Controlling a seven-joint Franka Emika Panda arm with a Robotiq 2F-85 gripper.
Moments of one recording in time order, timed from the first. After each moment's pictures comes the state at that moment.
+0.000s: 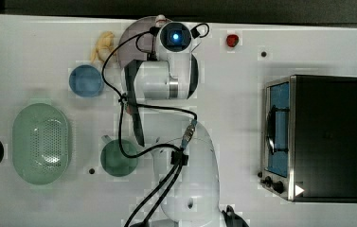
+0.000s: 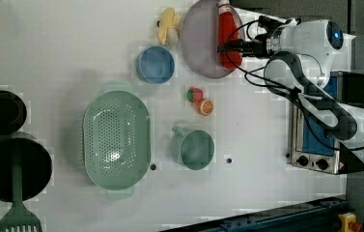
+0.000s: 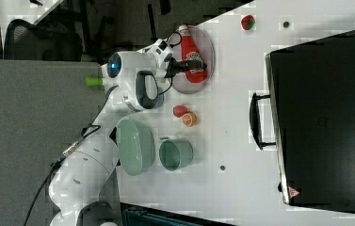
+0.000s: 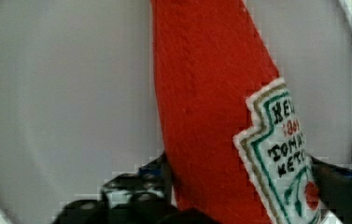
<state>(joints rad) -0.04 0.84 0.10 -1.58 -0.03 0.90 -0.67</state>
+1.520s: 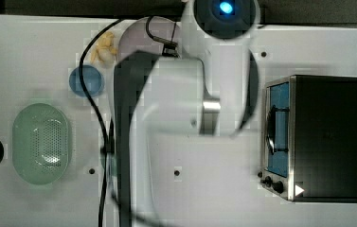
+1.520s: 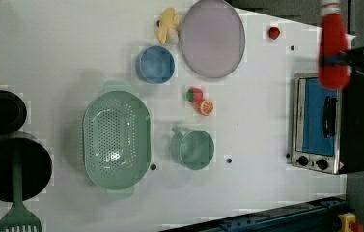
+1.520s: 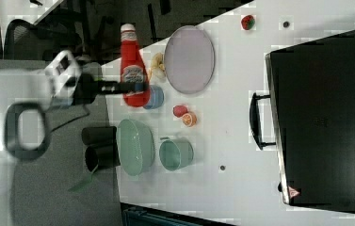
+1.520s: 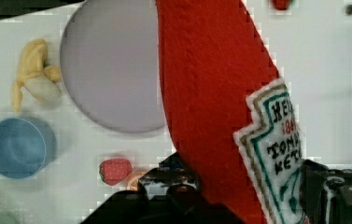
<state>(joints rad) -0.09 0.13 0.04 -1.73 0.03 0.36 -0.61</state>
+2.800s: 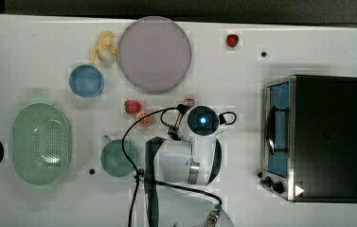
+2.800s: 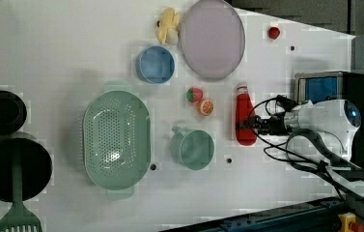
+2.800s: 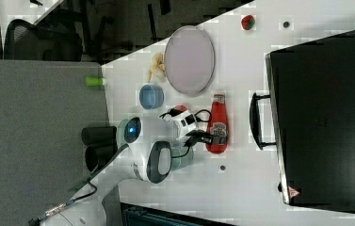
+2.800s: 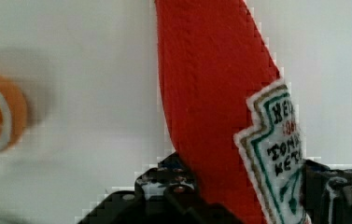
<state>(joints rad) -0.11 0.33 0.04 -2.40 0.03 1.00 -0.56</state>
